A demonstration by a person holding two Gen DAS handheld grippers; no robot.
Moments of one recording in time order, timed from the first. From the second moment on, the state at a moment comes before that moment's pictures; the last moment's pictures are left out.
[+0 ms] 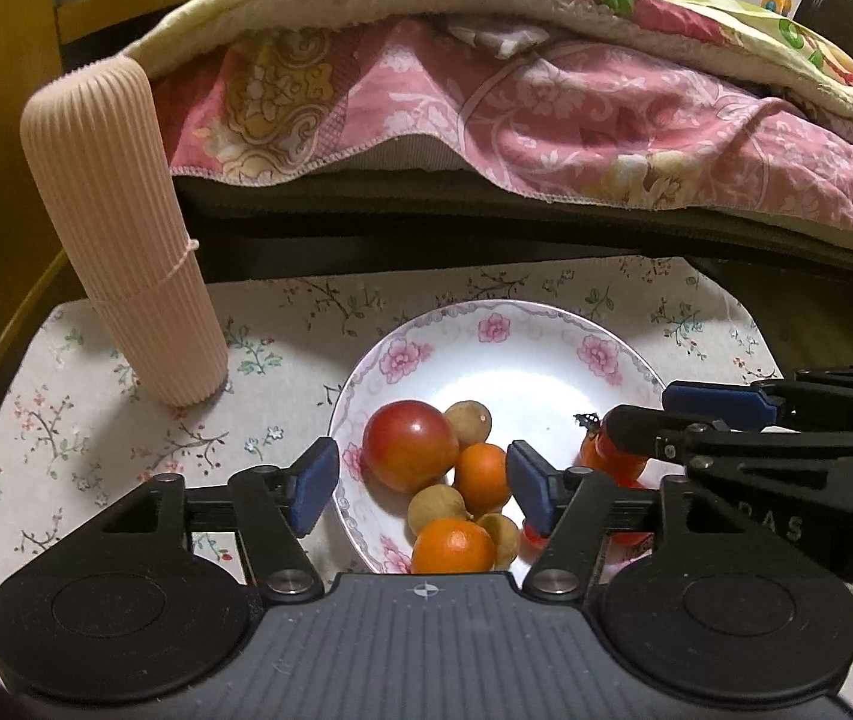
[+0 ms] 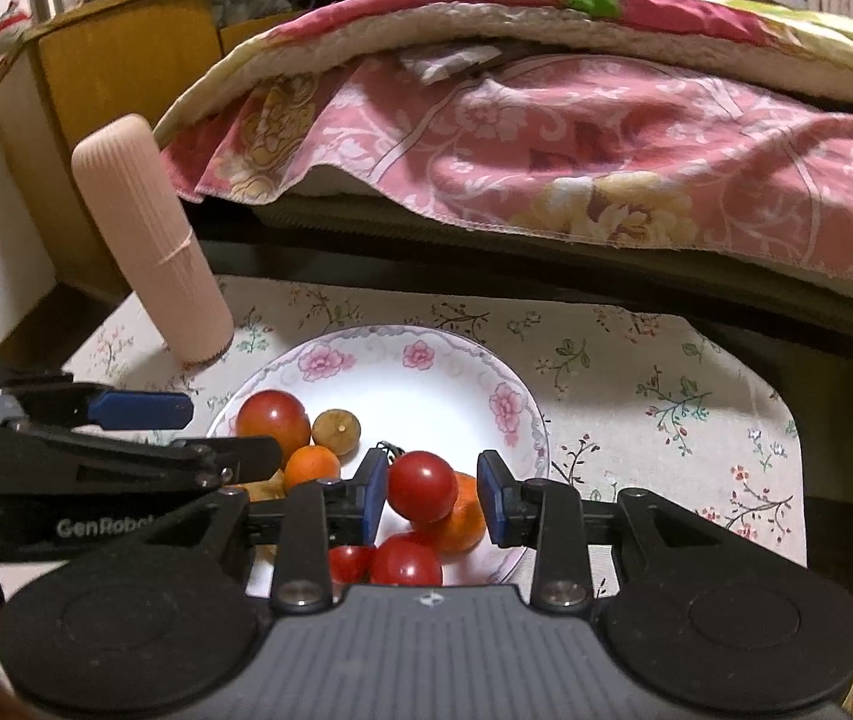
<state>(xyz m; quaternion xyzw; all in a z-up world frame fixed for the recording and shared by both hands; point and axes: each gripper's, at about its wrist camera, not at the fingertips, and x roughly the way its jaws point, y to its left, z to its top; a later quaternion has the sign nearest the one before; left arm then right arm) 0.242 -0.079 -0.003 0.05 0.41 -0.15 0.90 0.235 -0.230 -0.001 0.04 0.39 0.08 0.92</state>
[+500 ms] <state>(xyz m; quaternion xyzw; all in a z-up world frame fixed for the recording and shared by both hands) 0.239 -0.078 -0.001 0.05 0.41 -0.13 0.90 0.235 -0.245 0.006 0.11 0.39 0.08 0.91</state>
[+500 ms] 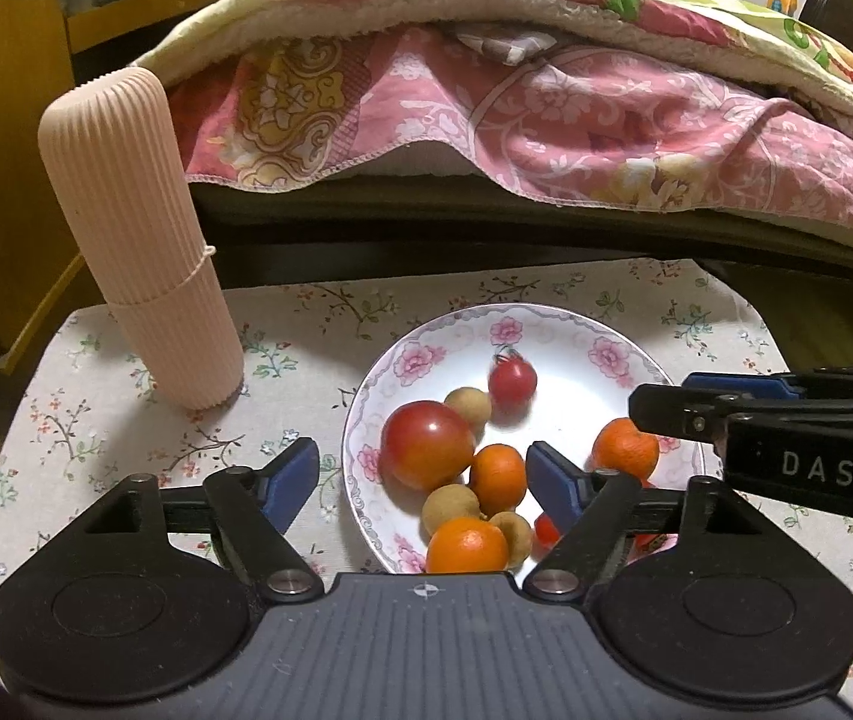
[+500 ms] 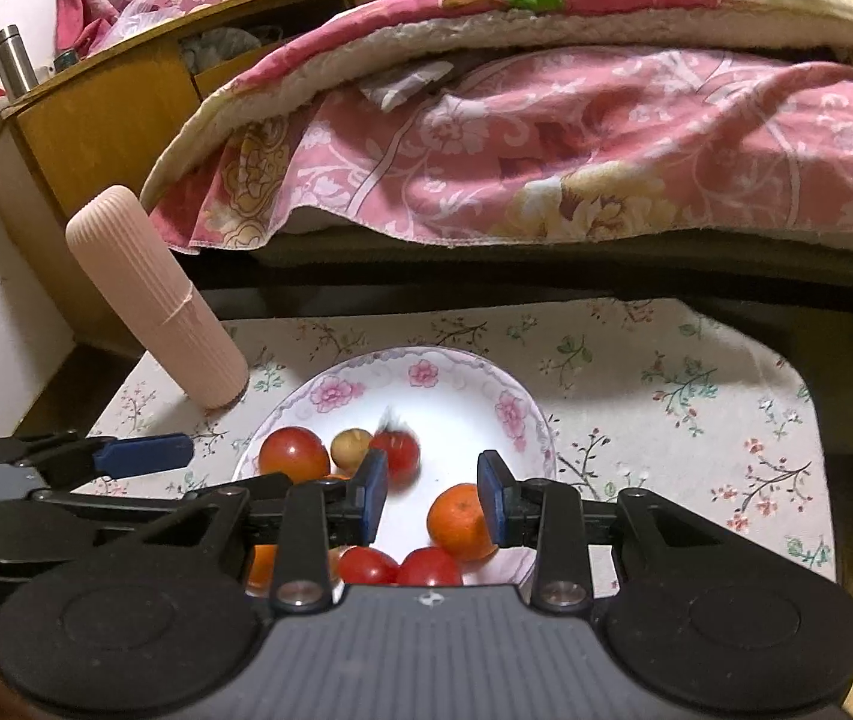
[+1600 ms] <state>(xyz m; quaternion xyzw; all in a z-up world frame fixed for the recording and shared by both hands) 0.160 -0.079 0.021 0.13 0.36 -0.06 0.92 0.152 -0.238 0.031 0.10 0.39 0.05 0.91</state>
